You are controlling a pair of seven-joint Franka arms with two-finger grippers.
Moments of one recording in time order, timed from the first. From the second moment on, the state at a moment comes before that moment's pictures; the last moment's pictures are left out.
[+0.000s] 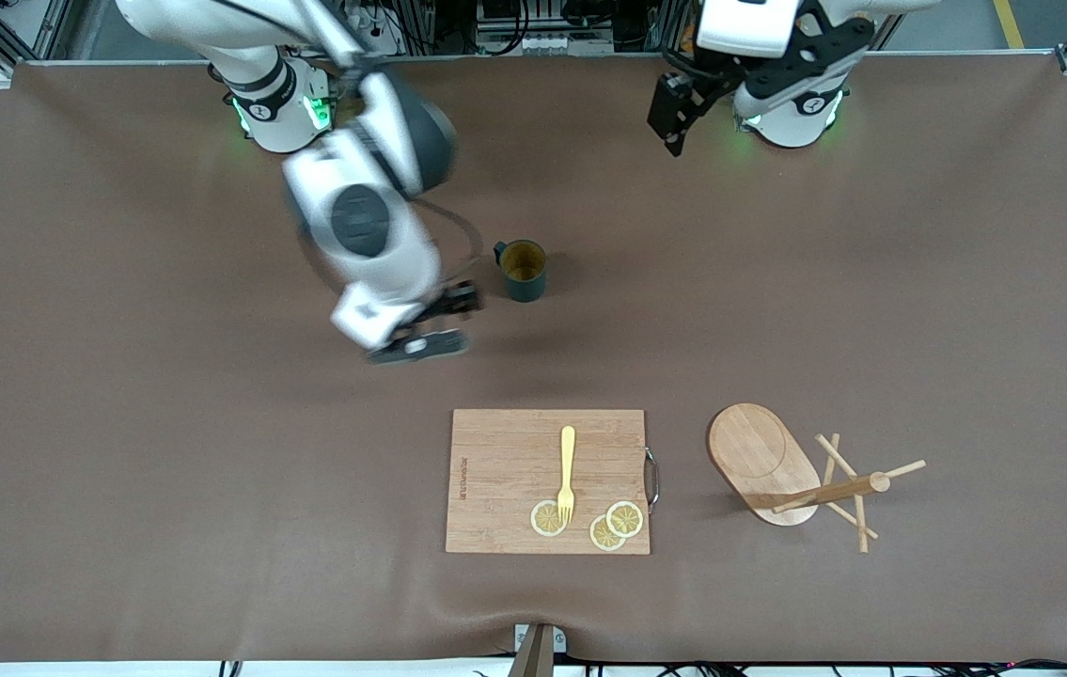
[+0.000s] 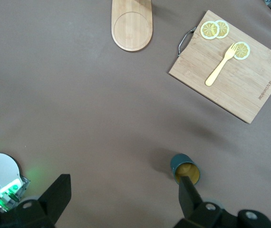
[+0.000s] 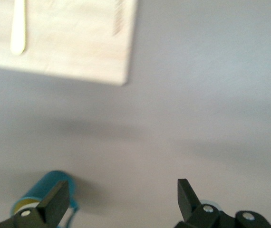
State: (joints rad) left arm -0.06 -0.01 -0.67 -1.47 0.08 1.48 -1.28; right arm 0.41 0.37 0.07 -1.59 0.05 1.91 0.32
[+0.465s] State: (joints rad) left arm -0.23 0.11 -0.78 -1.48 0.35 1.53 -1.63; right arm 0.08 0.20 0.06 -1.59 0.05 1.82 0.11
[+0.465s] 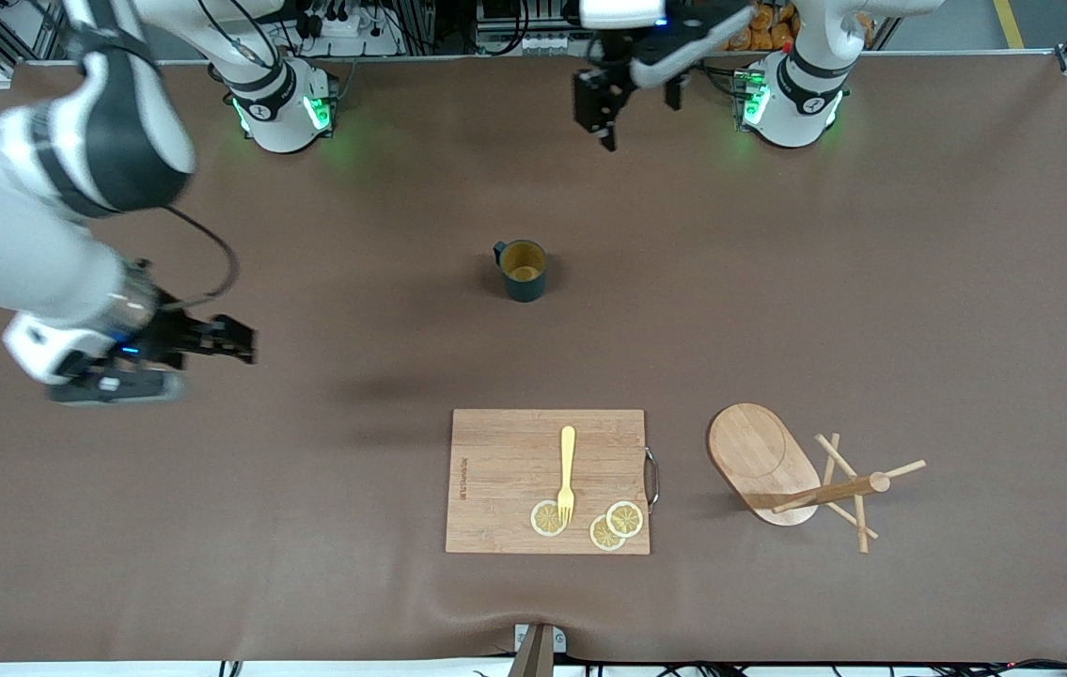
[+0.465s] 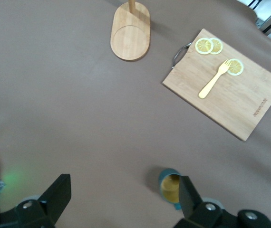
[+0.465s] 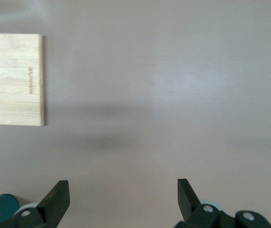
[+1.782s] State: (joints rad) left arm -1.00 0.61 -0.34 -1.32 0.78 1.60 -2.29; right arm -0.02 0.11 -0.17 -1.59 0.05 1.71 -0.26
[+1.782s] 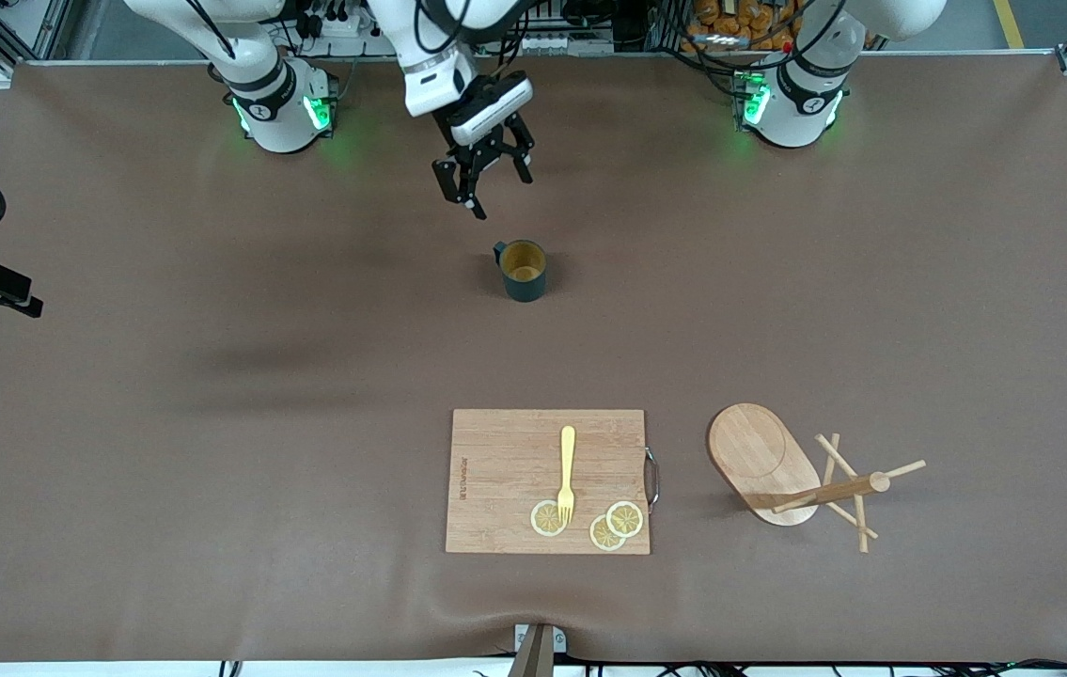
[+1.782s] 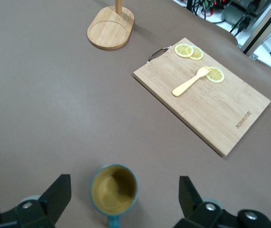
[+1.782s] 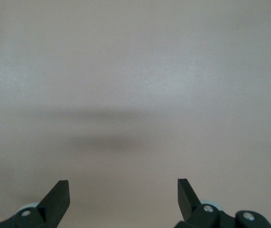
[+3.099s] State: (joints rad) left arm -1.24 0.91 -0.10 -1.22 0.79 1.66 -2.59; right arm -0.01 0.08 -0.15 -1.59 0.05 1.64 -0.26
